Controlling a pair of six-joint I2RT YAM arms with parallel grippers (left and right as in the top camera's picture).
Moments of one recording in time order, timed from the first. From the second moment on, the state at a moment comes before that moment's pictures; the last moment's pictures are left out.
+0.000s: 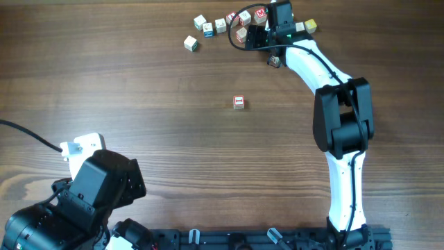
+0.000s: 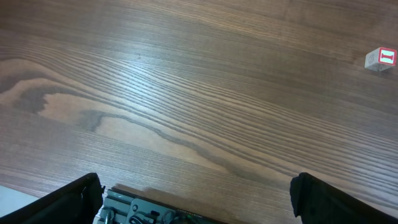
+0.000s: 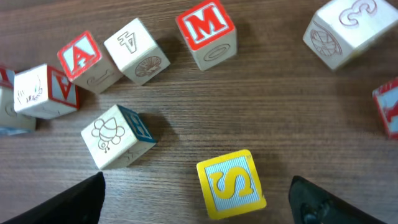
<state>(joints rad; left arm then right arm) -0.54 0.83 1.35 -1.68 -0.44 -0.73 0.27 2.39 1.87 -0.34 0.01 0.28</state>
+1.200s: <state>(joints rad) -0.54 0.83 1.35 -1.68 -0.44 -0.73 0.30 2.17 1.89 -0.51 0.03 0.16</state>
